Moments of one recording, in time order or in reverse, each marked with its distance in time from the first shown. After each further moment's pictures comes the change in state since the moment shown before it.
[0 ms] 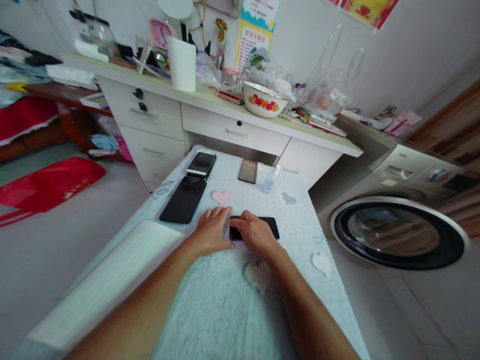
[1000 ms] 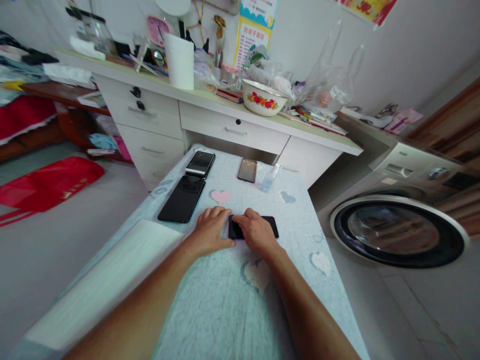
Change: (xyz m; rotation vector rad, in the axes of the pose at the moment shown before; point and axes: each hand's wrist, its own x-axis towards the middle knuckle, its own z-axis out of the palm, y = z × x) left_hand 0.000 -0.002 0.004 0.038 0.032 0.033; right_hand 0.001 0.003 0.006 -0.035 0.046 0.126
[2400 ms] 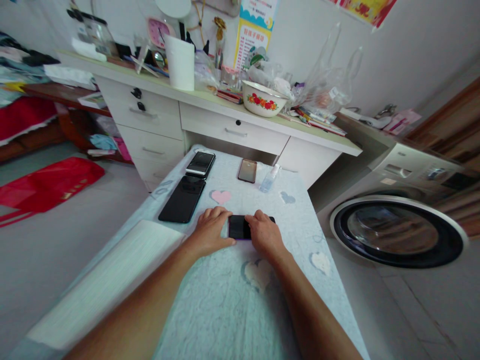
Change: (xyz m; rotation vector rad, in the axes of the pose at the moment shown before) left_hand 0.000 -0.004 0.004 0.015 0.045 0.038; right_hand -0.011 0.008 -0.002 -0.131 -0.017 0.162
